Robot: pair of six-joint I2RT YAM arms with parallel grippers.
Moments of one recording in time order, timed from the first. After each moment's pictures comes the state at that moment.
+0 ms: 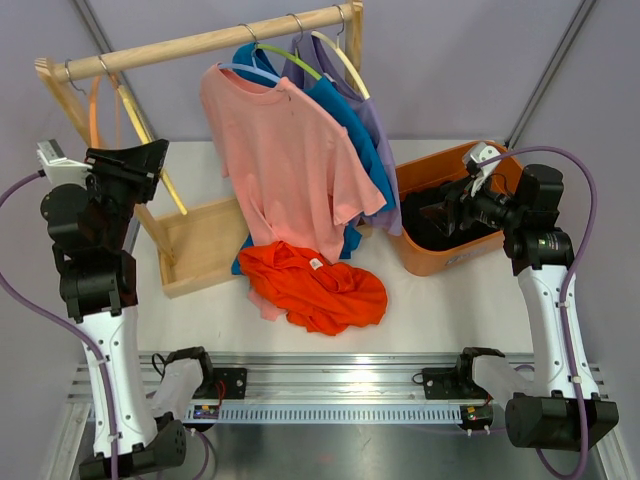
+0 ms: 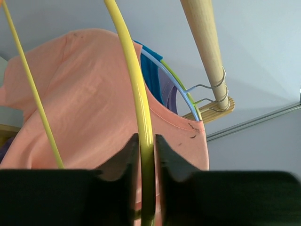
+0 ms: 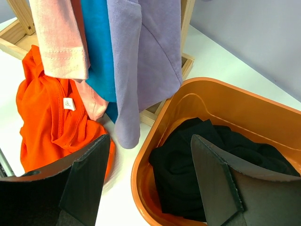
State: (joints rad) left arm 0.20 0.86 1.33 -0.37 0.26 -1.10; right arm -0.07 1.01 1.14 -0.47 -0.86 -0.32
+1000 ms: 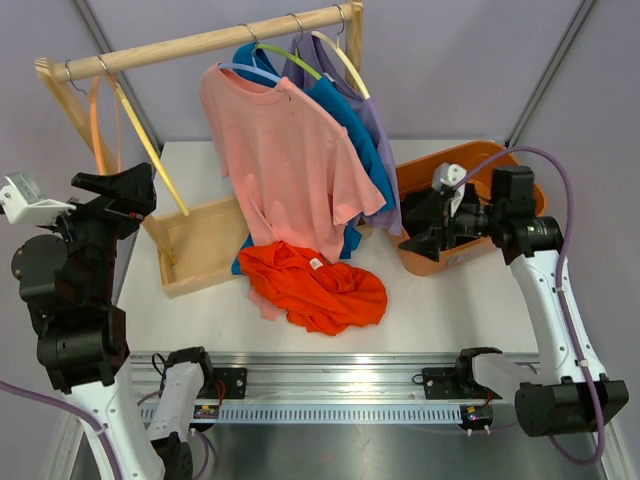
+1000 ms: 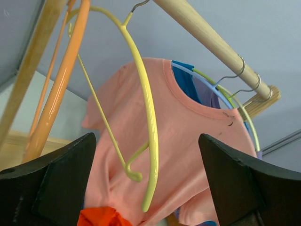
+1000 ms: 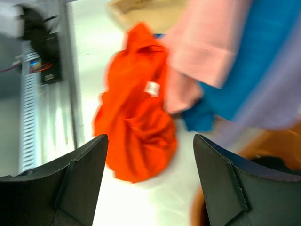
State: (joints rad) left arm 0.20 0.71 1.47 -0.66 0.08 -0.73; right arm 0.02 1.08 1.20 -0.71 -1.13 -0.53
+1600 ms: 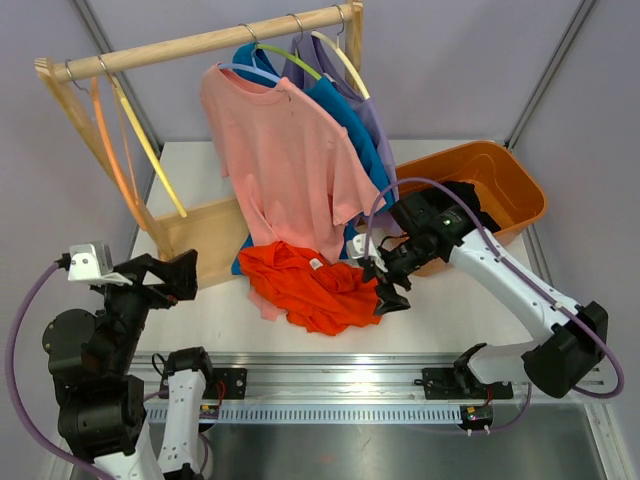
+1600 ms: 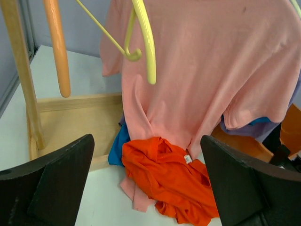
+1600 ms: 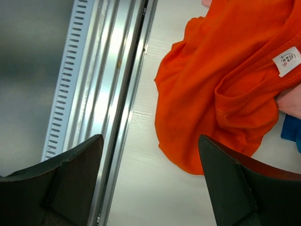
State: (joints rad) left arm 0.20 0.39 1.30 -0.91 0.29 -0.33; right arm 0.59 1.31 1.24 -1.18 -0.85 -1.03
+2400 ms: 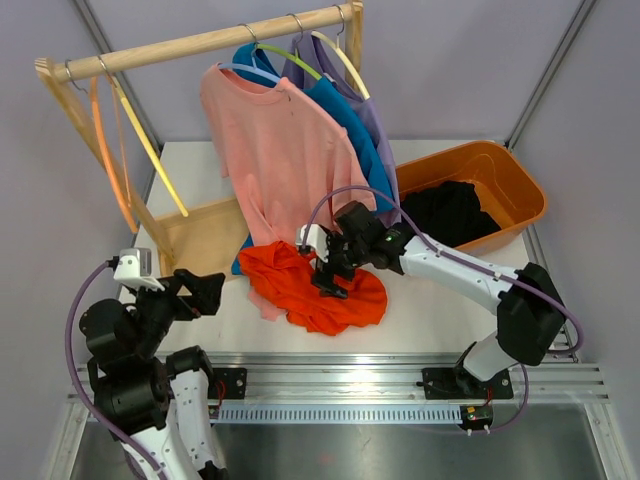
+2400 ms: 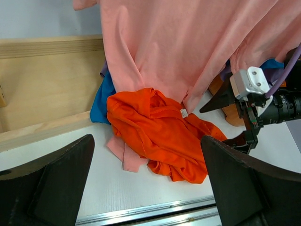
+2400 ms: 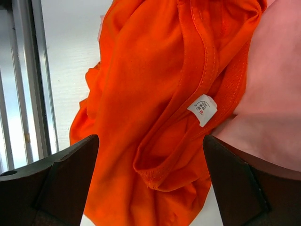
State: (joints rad) left arm 0.37 0.29 1.06 -1.02 0.61 -0.26; right arm 0.84 1.54 1.17 -0.48 -0.44 -0.50
